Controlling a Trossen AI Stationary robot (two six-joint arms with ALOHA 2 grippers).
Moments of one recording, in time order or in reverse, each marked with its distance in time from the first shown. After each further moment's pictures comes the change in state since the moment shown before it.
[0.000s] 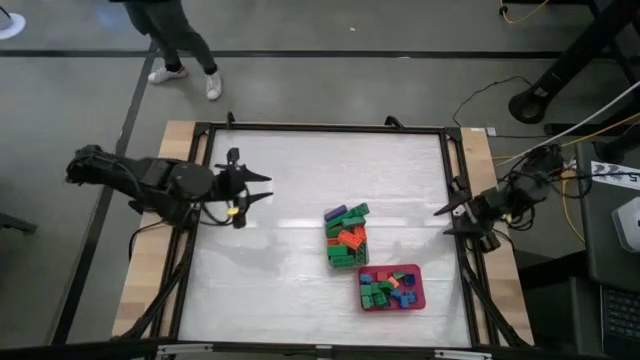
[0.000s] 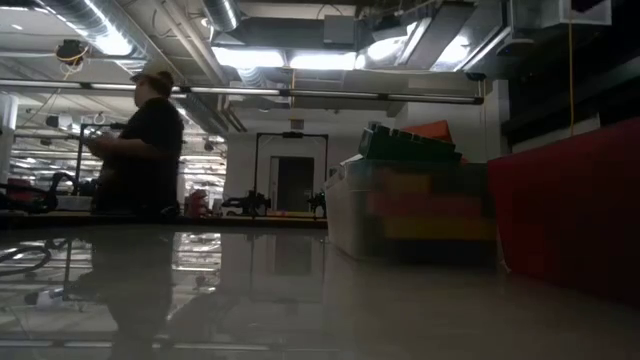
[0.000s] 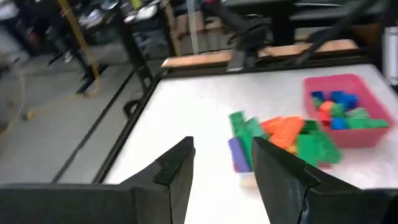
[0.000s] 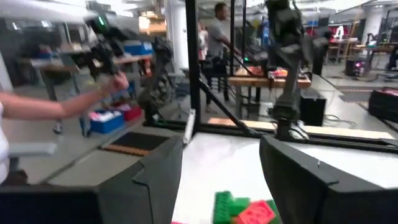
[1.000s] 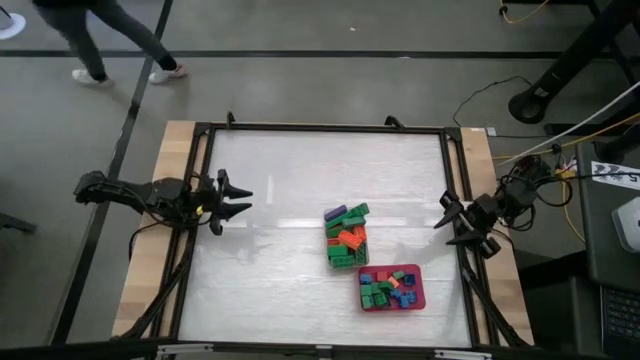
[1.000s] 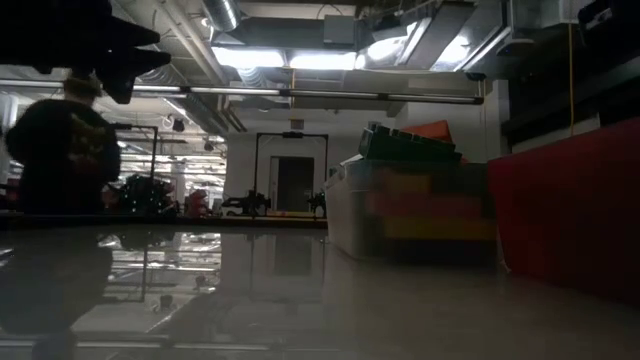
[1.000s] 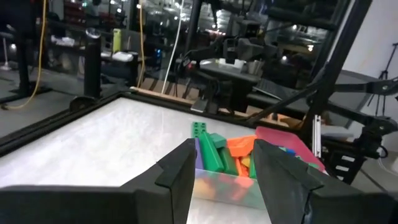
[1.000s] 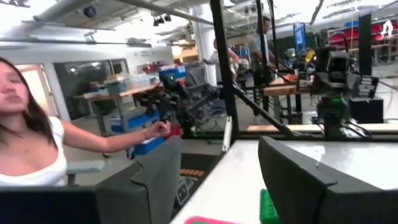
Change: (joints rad) left arm 0.095 -0.753 -0.903 0.574 0.227 -0.232; right arm 0.000 -0.240 -0.264 0.145 -0.137 0.122
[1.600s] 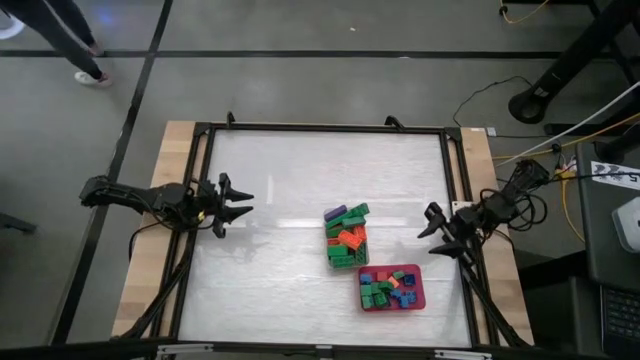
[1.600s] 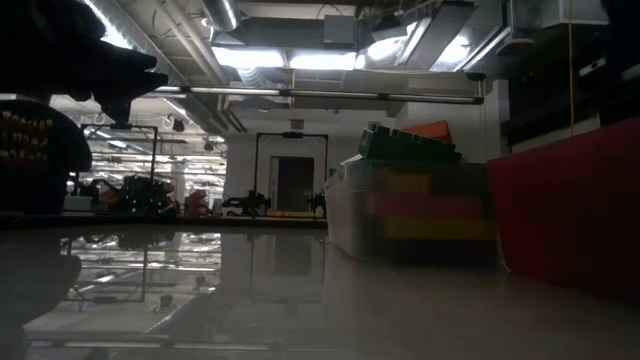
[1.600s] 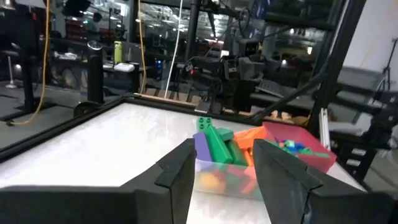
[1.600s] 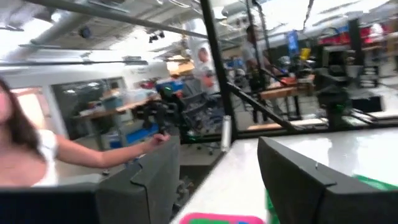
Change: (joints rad) left arm 0.000 -0.121 -0.153 0.077 -0.002 0.062; right arm -0.017 0.007 -0.304 0.373 0.031 0.042
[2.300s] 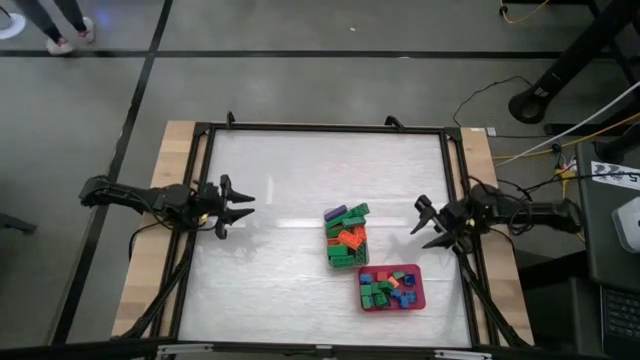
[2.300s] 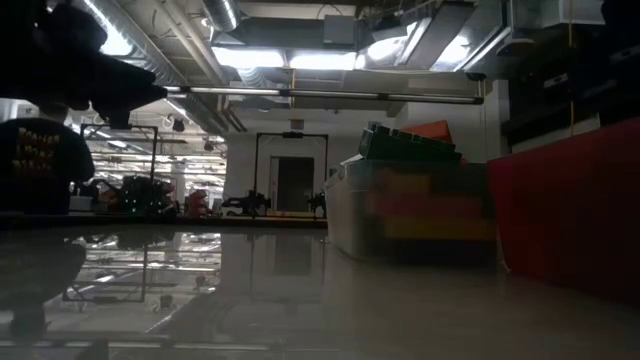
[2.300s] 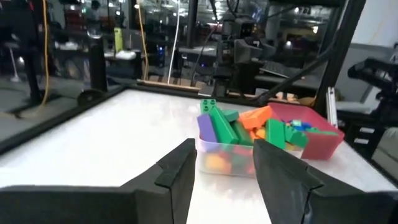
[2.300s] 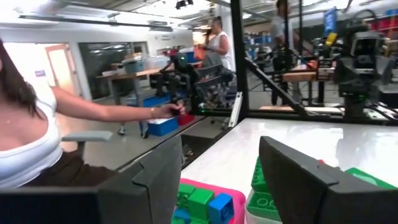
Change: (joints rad) left arm 0.001 0.004 0.000 -0.071 0.000 0.038; right arm -0.674 0.086 -0.002 -0.008 -0.822 -0.007
